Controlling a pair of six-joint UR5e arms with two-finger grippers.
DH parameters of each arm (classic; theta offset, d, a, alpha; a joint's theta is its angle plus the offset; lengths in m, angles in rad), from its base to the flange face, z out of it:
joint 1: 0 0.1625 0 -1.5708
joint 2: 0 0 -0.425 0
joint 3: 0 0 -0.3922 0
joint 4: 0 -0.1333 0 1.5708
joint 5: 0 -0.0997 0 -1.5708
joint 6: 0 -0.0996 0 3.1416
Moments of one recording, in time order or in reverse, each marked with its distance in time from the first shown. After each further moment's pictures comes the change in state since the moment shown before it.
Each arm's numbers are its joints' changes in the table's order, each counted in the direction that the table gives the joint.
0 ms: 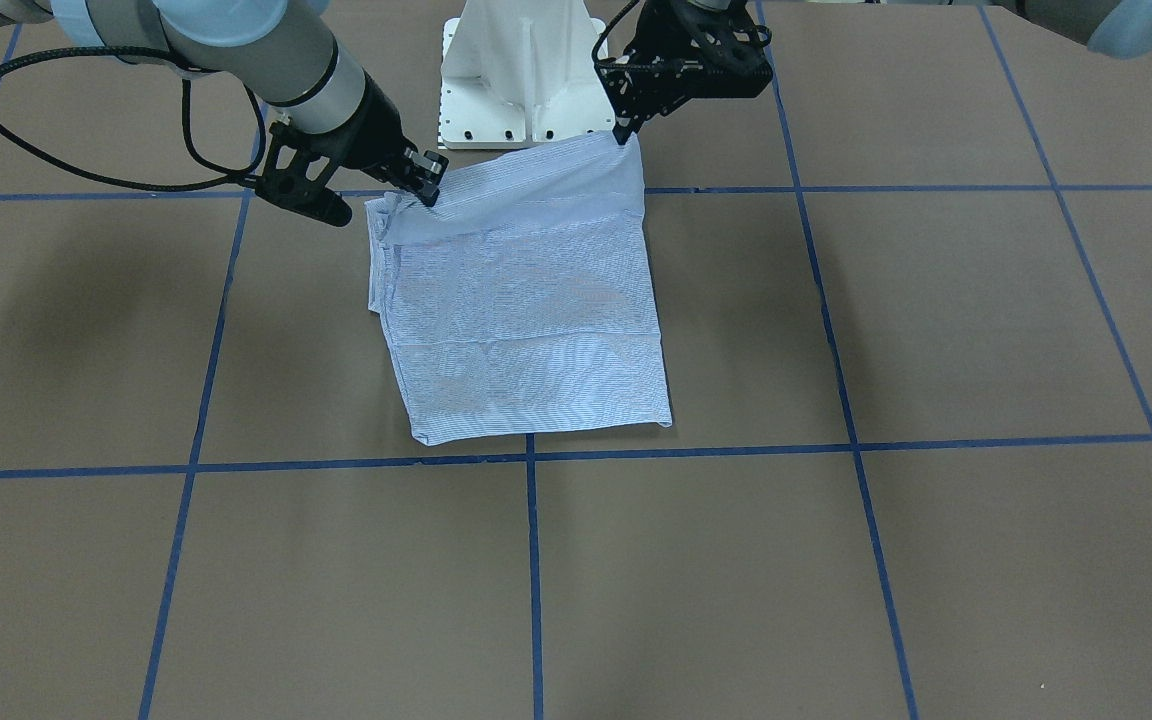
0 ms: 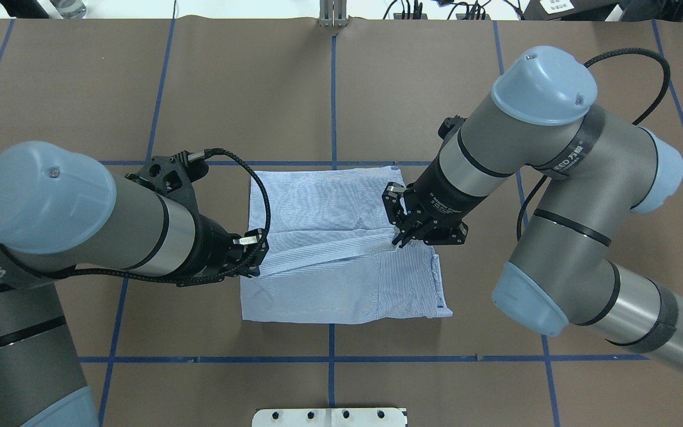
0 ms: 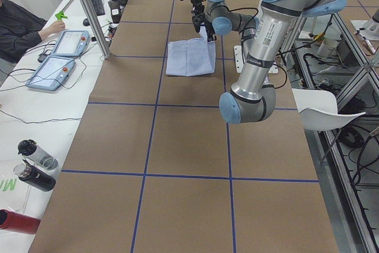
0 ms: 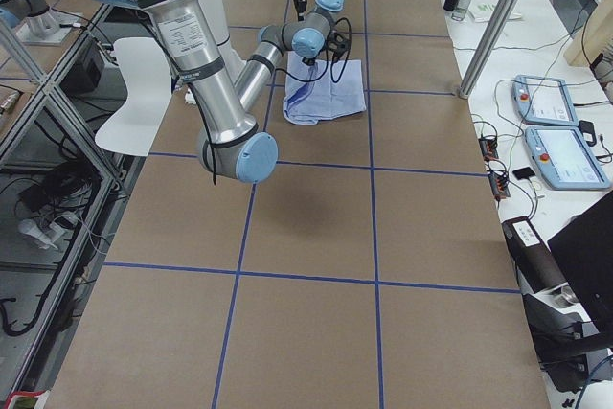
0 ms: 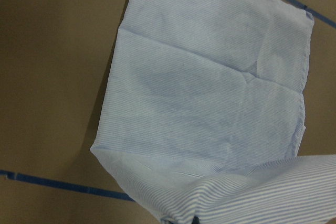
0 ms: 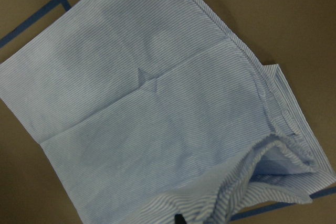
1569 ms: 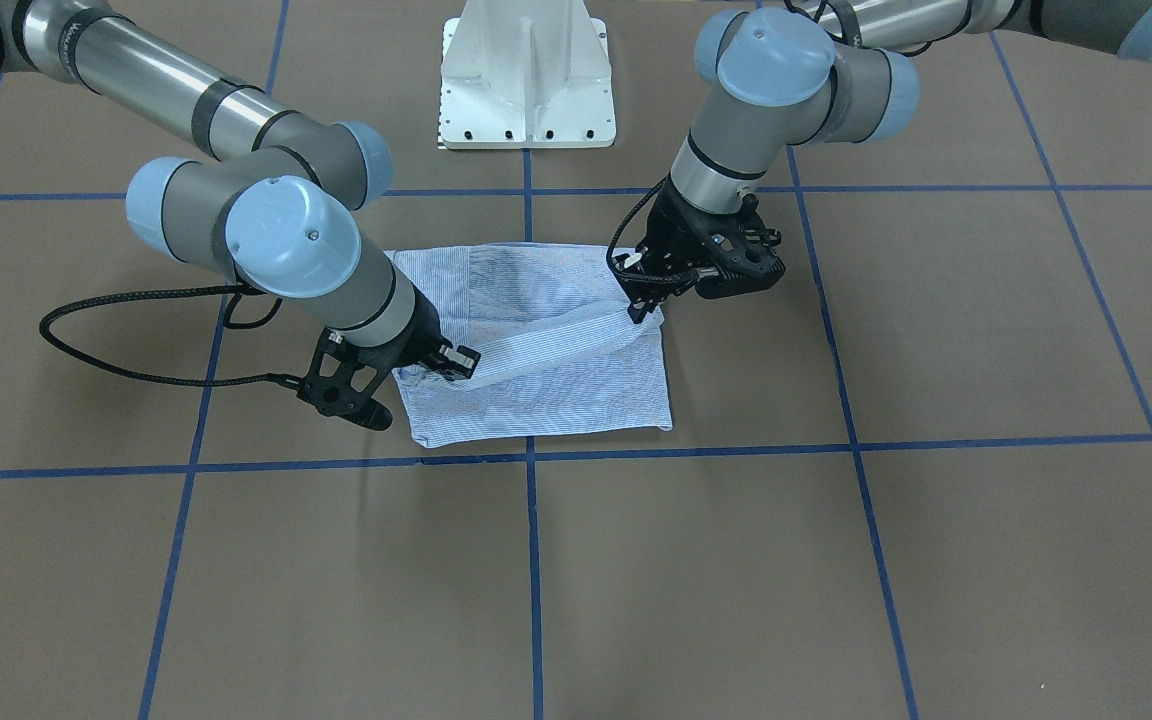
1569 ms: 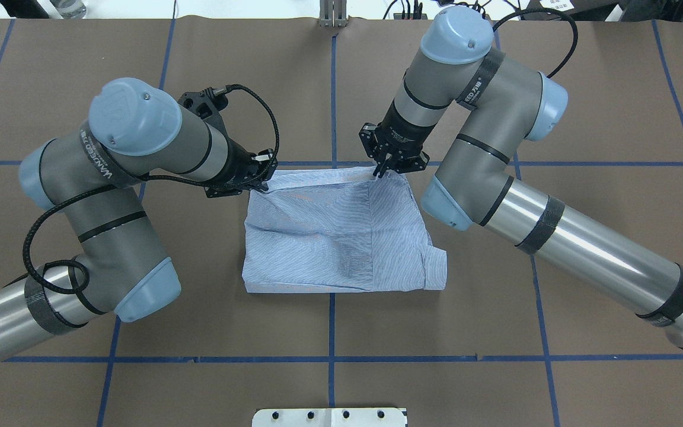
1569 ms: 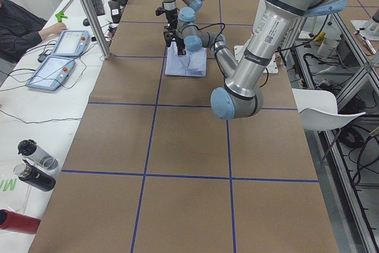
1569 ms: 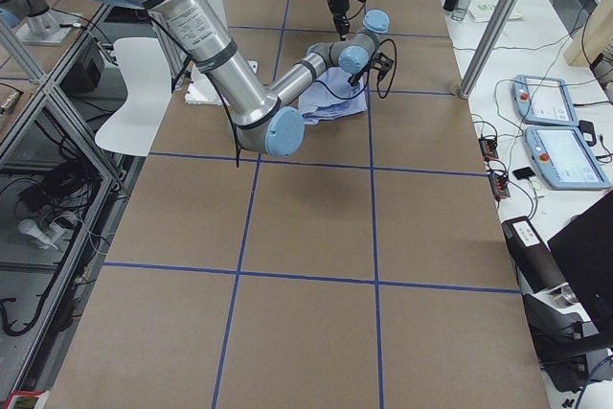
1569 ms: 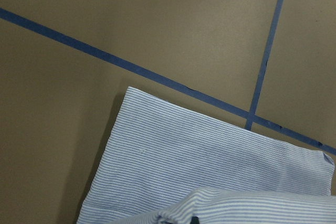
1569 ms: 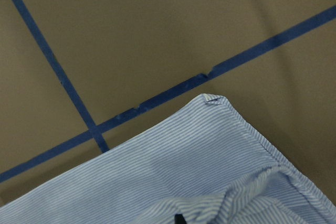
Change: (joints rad) left arm -0.139 0.079 -0.418 0.309 -0.001 -0.062; right arm 0.081 -0.224 0.534 -0.205 0.033 0.120
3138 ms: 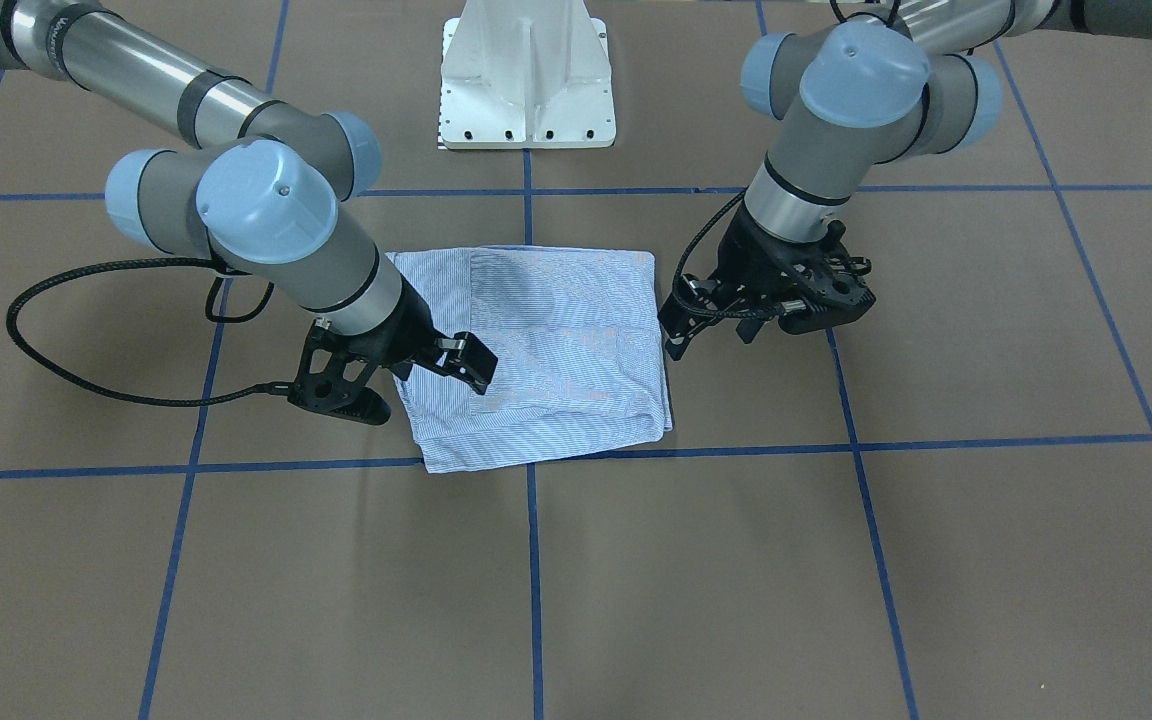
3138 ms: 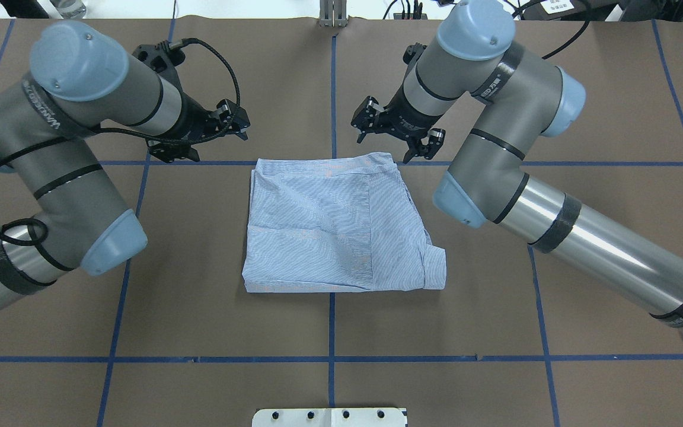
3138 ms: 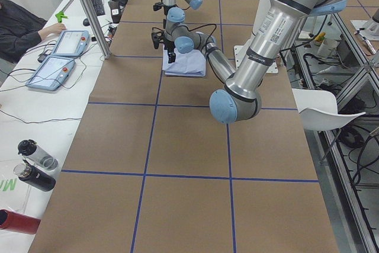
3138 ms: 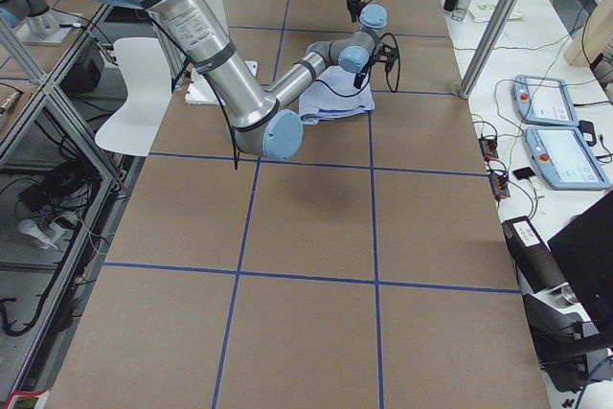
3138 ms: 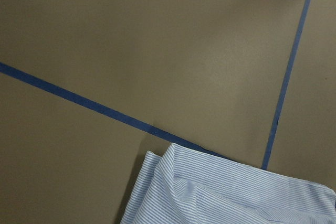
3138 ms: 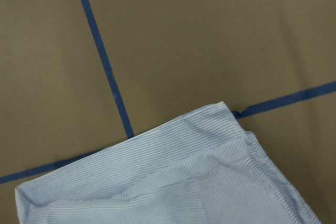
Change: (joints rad) left arm -0.142 -0.048 0.024 -0.041 0.051 -0.157; right arm 0.038 0.047 -0.081 -0.077 0.086 0.150
